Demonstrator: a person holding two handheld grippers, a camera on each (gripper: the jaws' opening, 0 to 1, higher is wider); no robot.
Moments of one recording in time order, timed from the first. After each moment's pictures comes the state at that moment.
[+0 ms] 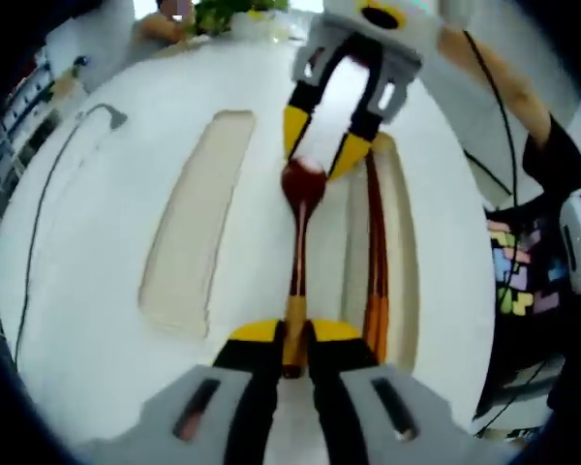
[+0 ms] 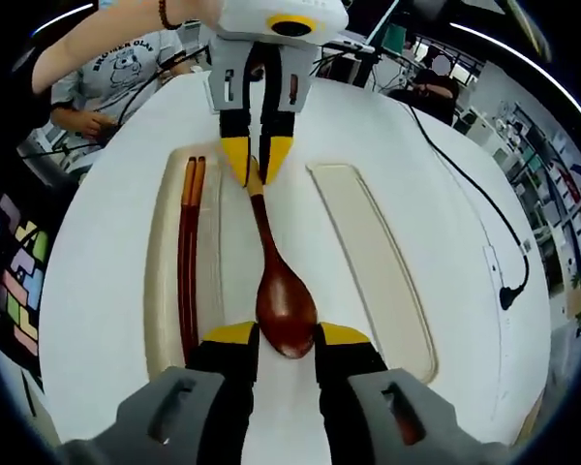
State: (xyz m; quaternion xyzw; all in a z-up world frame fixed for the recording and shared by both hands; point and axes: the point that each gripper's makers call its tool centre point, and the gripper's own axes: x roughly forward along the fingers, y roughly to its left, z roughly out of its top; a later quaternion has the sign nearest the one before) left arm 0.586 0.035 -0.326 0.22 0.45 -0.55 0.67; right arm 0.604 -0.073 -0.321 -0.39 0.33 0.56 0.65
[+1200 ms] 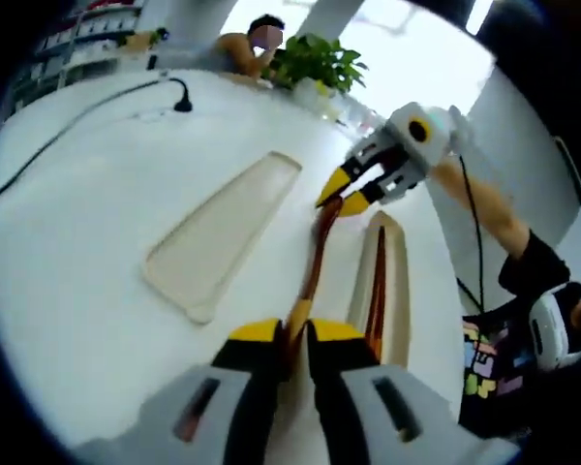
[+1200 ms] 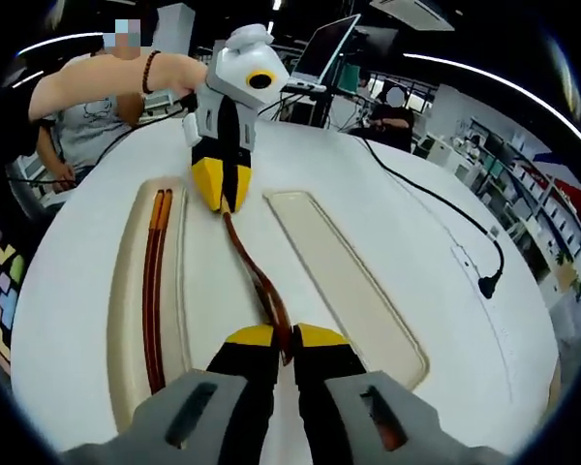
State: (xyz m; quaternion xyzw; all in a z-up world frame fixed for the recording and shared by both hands) left arm 0.579 0.026 -0.322 0.01 0.41 -0.54 0.74; right arm 0.625 -0.073 -0.315 -0.30 0.24 0.55 0.74
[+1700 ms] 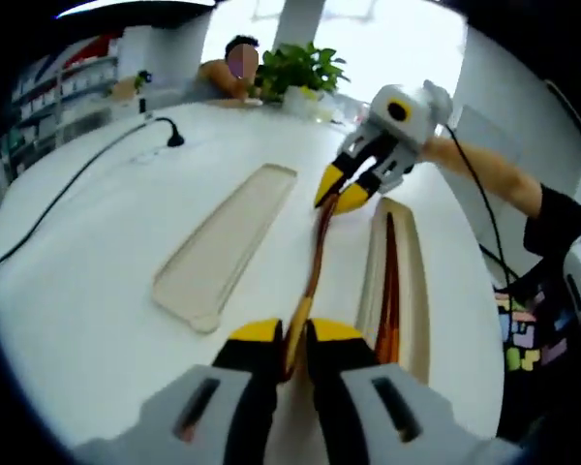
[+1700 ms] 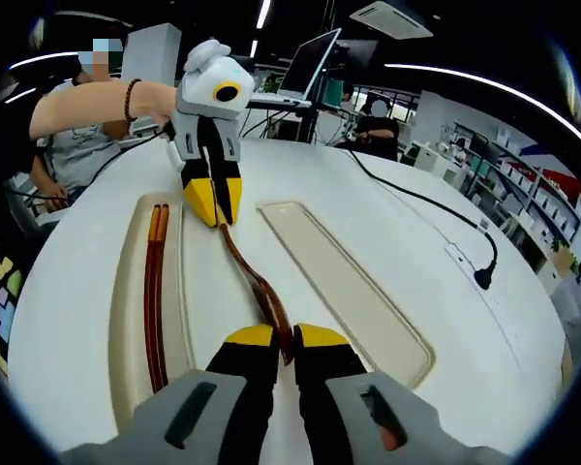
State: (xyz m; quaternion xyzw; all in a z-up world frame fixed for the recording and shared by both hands) left arm 0.607 0.032 -0.320 0.09 0.33 -0.53 0.77; right arm 0.624 -0.073 -0.315 -0.26 0.22 0.54 0.77
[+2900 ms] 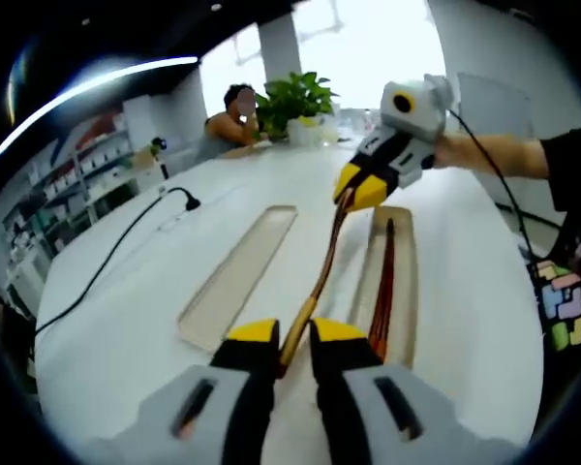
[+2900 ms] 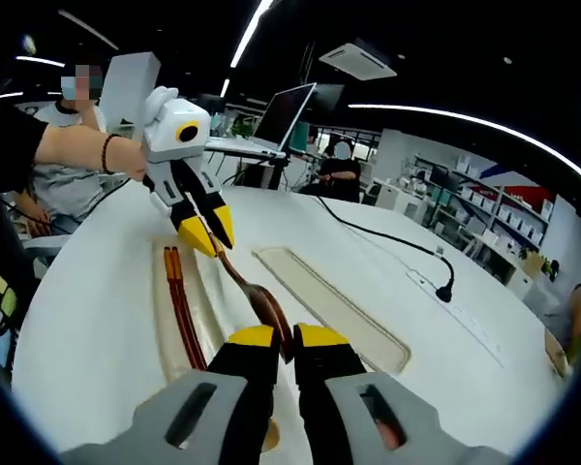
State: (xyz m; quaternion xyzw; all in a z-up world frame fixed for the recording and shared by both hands) left arm 0.586 0.025 -0.290 0.19 0.20 -0.48 0.83; right arm 0.596 -0.084 -0.272 -0.20 0.12 0.50 0.83
